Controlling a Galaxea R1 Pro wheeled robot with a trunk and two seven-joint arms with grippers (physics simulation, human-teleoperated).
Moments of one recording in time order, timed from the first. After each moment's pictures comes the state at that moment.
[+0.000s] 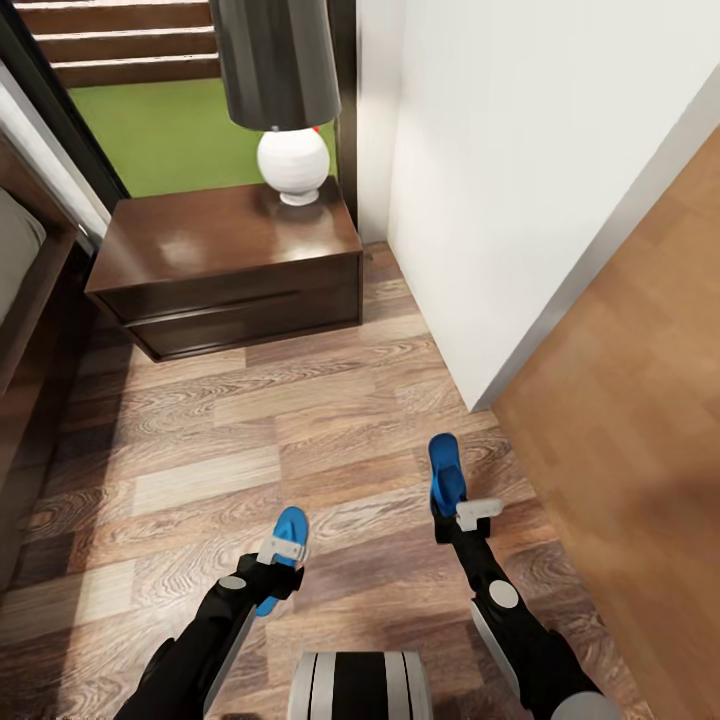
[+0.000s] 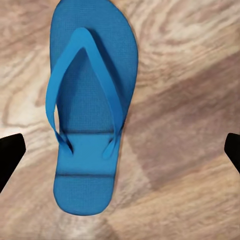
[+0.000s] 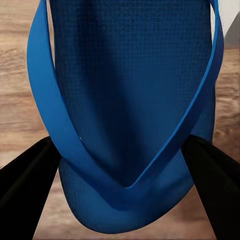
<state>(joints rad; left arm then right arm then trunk) -0.39 -0.03 -0.18 -1.01 -0.10 0.49 -0.04 -0.47 0.00 0.18 -0.81 0.00 -0.26 -0.08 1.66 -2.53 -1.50</state>
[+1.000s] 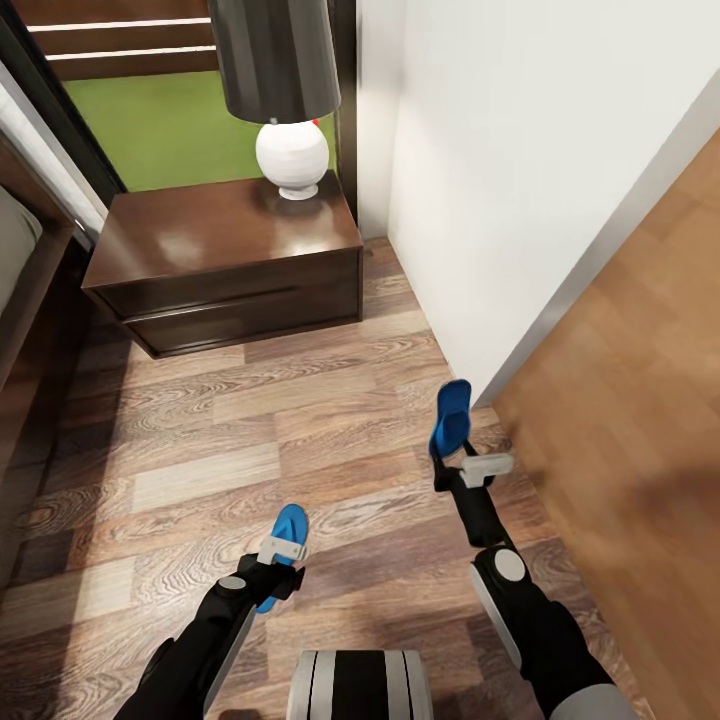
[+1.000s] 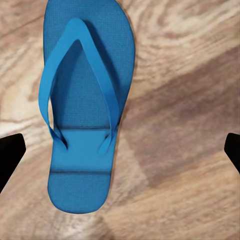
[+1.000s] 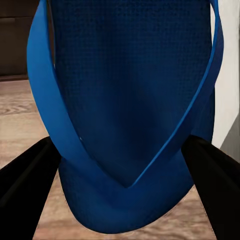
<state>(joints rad) -0.39 -0.03 -0.18 -1.01 -0.09 0.49 -0.04 -0.46 0.00 0.19 -1.10 0.00 -0.34 -0.08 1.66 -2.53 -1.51</state>
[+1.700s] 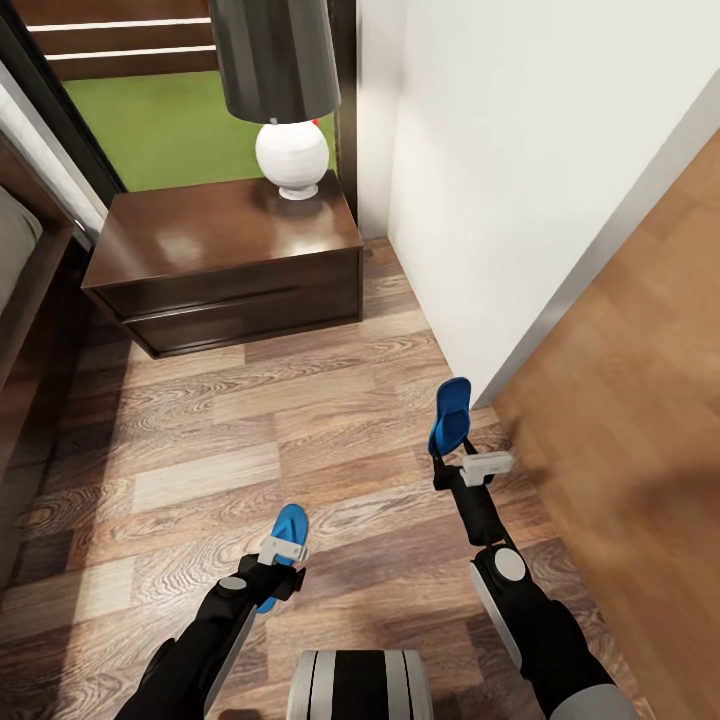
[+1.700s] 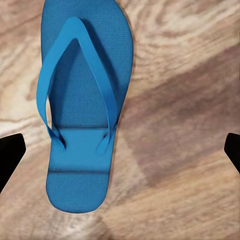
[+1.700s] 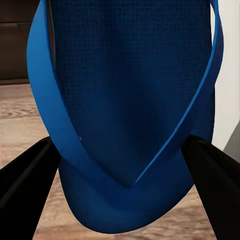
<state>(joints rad) -0.39 -0.03 -0.18 -1.01 -0.09 0.49 -0.04 -0.46 0.00 0.19 -1.11 0.01 -0.35 -0.07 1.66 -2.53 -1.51</state>
